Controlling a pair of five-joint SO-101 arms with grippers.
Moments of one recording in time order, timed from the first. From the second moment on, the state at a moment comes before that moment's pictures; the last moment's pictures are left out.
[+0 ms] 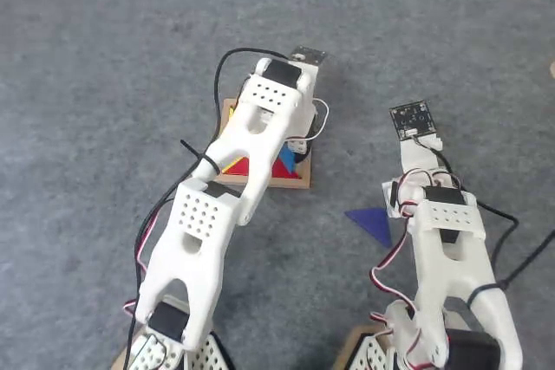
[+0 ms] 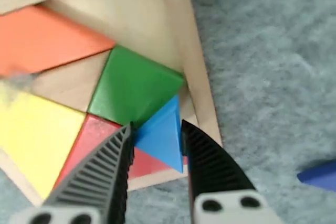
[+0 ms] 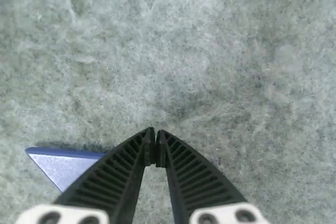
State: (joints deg) left arm 18.4 53.5 -45.5 98.3 12.8; right arm 2.3 -26.1 60.7 37.2 17.8
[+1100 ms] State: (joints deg) left arm 21.0 53.5 -45.5 98.4 16.8; right arm 2.3 -26.1 60.7 37.0 17.8
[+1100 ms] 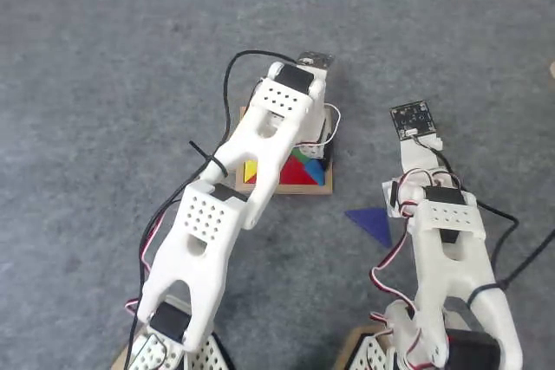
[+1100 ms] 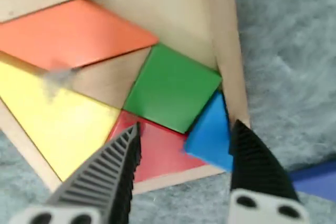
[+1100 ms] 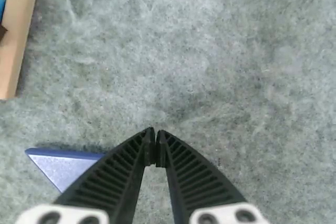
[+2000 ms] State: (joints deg) left arm 24.2 13.9 -17.9 81.7 1.5; right arm 2.3 -26.1 60.7 37.0 17.8
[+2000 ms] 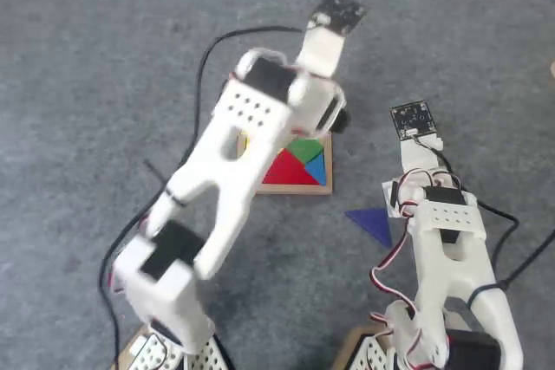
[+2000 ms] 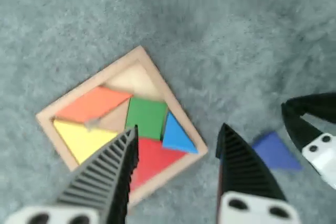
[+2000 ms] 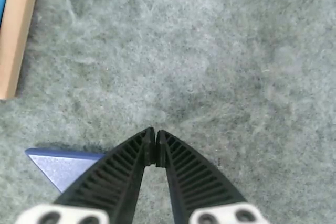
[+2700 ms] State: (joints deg) left arm 18.4 11.2 20.4 49.5 -2.8; right arm 2.2 -26.1 60.7 37.0 17.8
